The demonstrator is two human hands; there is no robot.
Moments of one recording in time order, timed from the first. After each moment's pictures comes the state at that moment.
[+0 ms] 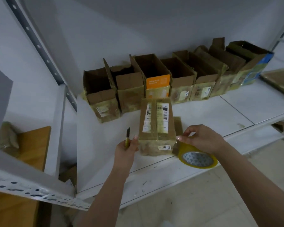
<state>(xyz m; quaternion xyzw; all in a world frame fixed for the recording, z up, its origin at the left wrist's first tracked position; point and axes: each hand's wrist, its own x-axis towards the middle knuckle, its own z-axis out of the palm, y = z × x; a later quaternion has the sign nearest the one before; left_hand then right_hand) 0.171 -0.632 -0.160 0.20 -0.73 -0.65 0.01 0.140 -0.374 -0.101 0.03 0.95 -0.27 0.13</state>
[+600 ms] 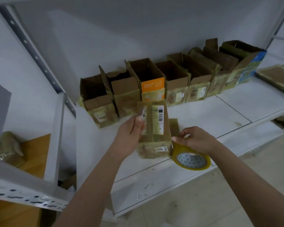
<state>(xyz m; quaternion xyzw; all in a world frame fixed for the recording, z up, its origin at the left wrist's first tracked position) 0.154 -0.621 -0.071 -0.07 -0.84 -0.53 0.02 0.139 -0.376 -0.102 0.02 0.93 -0.33 0.16</state>
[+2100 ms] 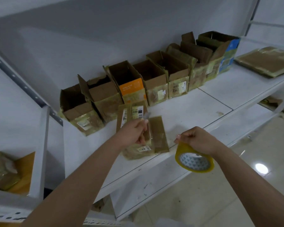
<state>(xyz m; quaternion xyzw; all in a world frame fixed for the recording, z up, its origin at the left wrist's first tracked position) 0.130 -0.555 -0.052 -0.07 -0.87 -0.43 -0.21 0.169 -0.315 -0.118 0.02 0.88 -0.46 0.15</state>
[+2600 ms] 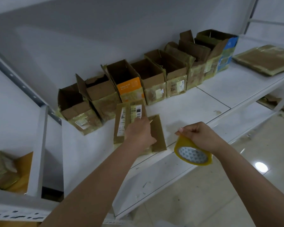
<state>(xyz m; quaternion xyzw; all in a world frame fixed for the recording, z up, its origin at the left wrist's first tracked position) 0.139 -0.512 -0.062 -0.08 -0.99 -0.07 -0.09 0.174 -0.306 -0.113 0.04 0.86 -0.50 0.08</state>
